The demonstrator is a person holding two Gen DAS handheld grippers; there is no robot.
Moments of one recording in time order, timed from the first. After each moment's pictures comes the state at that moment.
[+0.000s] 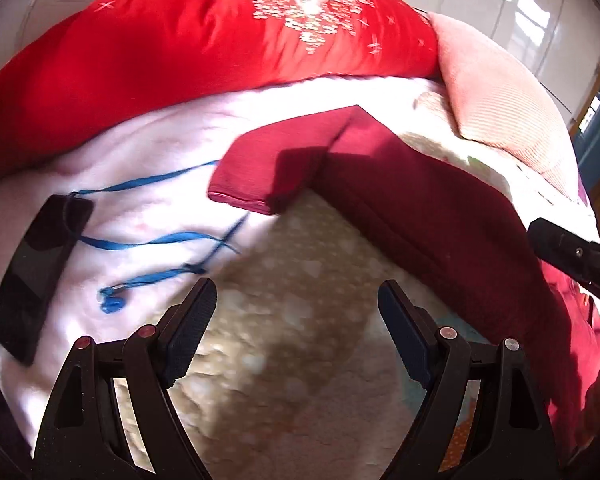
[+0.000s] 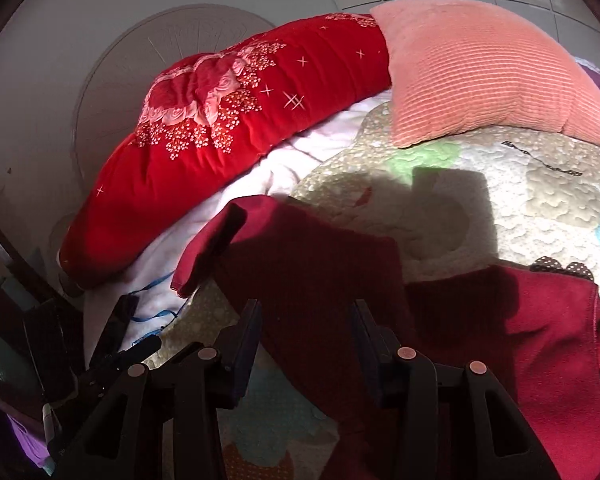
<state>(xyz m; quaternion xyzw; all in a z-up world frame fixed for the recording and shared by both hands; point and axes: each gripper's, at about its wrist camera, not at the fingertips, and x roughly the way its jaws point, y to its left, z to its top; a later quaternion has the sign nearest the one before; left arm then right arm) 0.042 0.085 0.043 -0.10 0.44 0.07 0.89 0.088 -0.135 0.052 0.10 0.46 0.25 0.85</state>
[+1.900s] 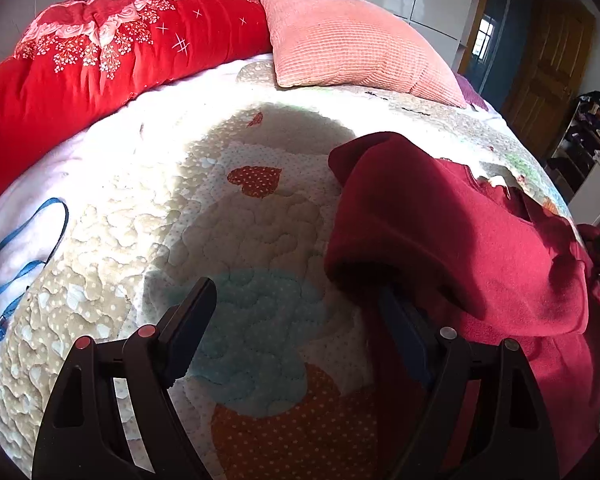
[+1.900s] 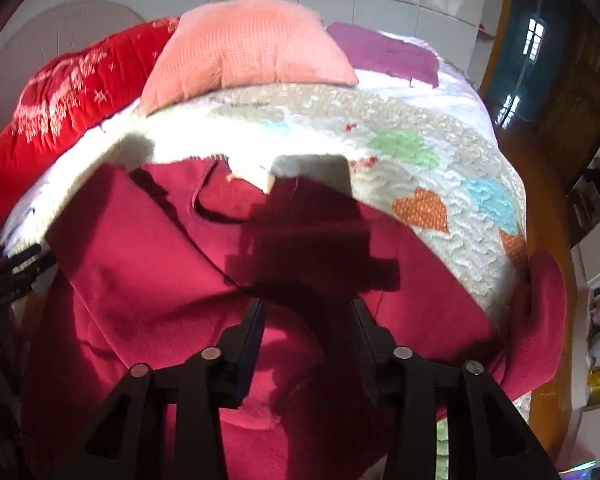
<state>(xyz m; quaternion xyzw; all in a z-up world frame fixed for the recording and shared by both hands) 0.029 -0.050 0.035 -0.01 0.43 -0.14 0.89 -0.062 -0.416 0.075 0.05 0.45 0.01 0.89</state>
